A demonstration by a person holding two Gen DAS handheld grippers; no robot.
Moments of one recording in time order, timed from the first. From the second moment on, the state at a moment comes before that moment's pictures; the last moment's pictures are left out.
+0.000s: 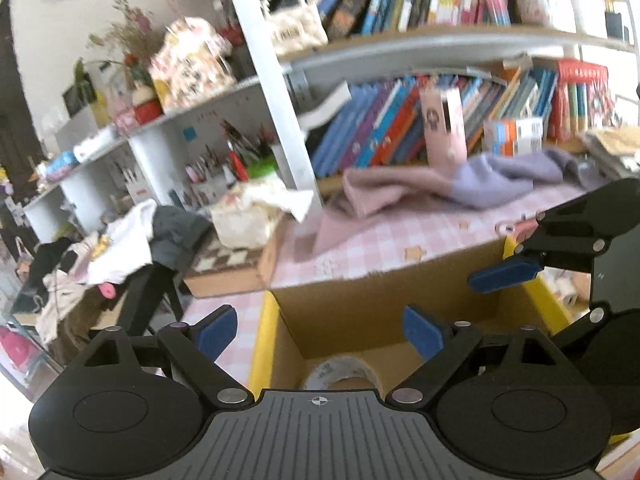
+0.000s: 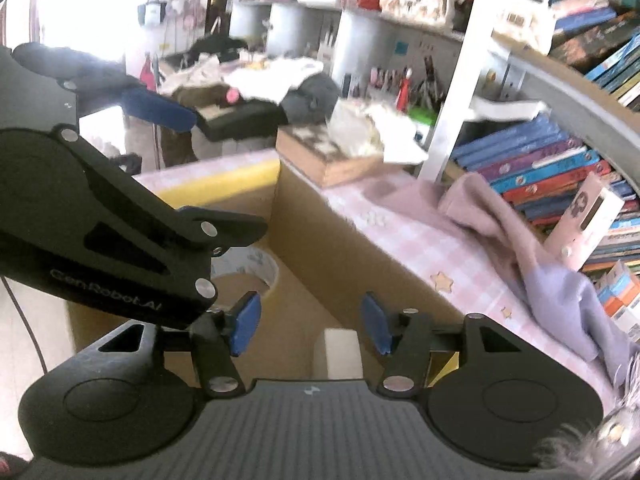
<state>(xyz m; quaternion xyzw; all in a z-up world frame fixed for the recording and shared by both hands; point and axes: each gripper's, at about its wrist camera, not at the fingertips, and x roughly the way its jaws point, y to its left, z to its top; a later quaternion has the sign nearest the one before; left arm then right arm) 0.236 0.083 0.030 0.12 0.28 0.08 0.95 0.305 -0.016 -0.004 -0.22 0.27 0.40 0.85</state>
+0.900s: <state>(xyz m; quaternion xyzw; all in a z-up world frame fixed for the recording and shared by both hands) 0.004 0.054 0.050 -0.02 0.20 0.19 0.96 0.096 -0.112 0.039 -0.10 0.15 0.30 0.94</state>
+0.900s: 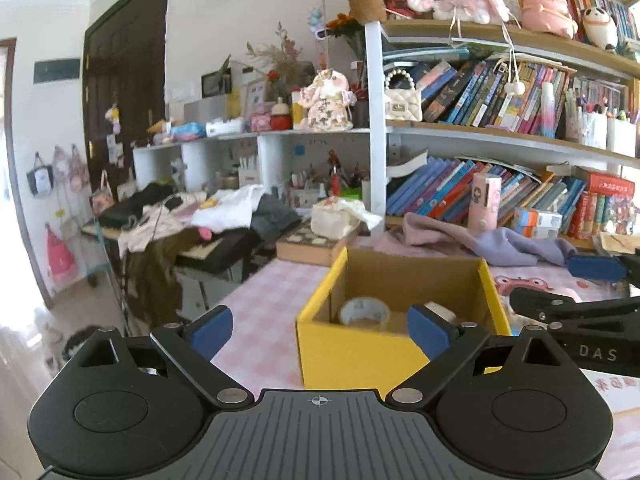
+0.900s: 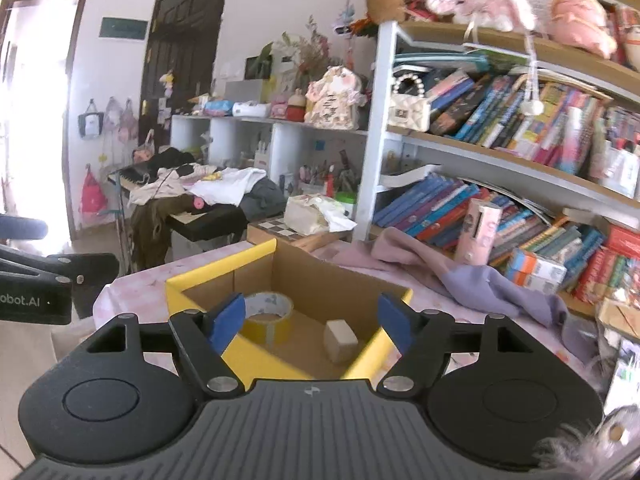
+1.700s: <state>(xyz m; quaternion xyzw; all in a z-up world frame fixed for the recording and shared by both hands) -0.034 -0.011 0.016 0.02 0.23 0.08 0.97 0.016 -0.203 0.003 -0.06 0.22 0.11 0.97</state>
